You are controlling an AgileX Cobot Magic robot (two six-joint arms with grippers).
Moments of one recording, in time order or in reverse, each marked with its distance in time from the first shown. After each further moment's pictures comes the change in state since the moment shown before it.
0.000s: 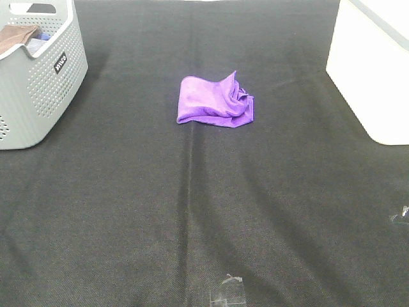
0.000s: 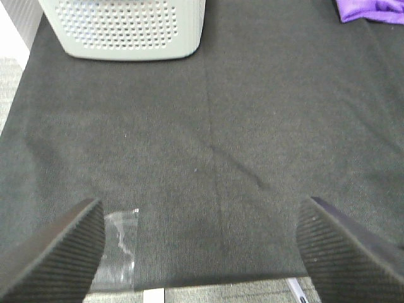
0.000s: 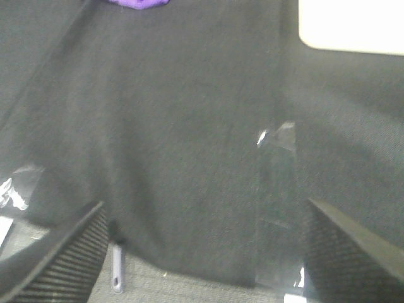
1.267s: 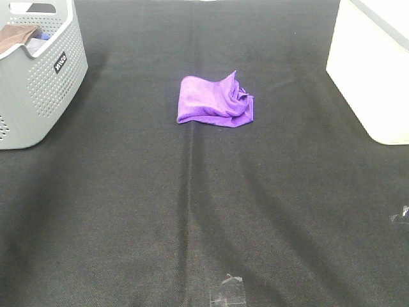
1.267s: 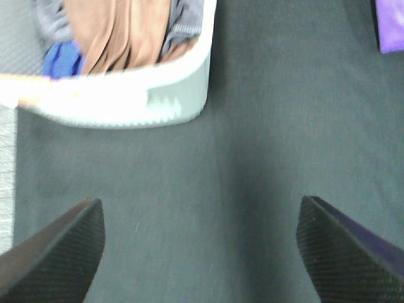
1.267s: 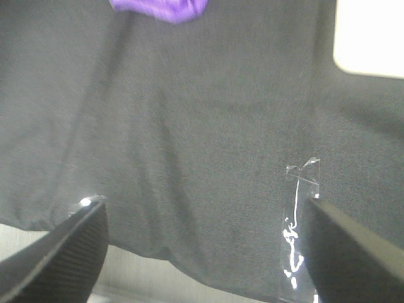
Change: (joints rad) left arm 0.000 1.115 -0.657 0.031 -0.102 0.030; right arm 0.000 0.573 -0.502 0.095 0.085 -0.001
